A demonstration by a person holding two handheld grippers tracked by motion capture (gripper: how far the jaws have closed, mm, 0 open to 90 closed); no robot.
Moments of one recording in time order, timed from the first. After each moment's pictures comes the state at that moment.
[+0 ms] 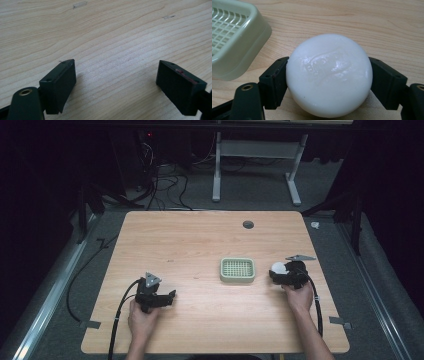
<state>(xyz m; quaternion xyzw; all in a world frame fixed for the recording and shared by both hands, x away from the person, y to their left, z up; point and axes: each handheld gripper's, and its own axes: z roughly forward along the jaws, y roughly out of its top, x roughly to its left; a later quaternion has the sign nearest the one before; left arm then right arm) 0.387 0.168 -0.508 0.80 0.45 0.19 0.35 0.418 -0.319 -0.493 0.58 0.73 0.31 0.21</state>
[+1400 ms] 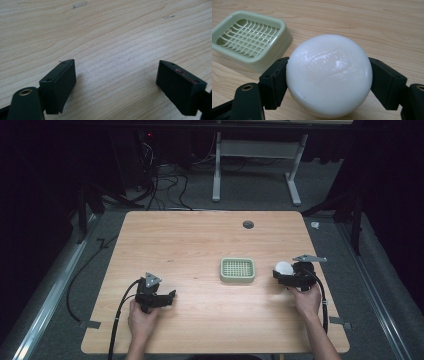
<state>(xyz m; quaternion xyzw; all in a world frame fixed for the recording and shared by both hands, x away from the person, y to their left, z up) 0.387 0.168 -0.508 0.80 0.45 0.19 0.35 0.394 -0.325 -0.461 0.55 0.73 0.35 0.20</state>
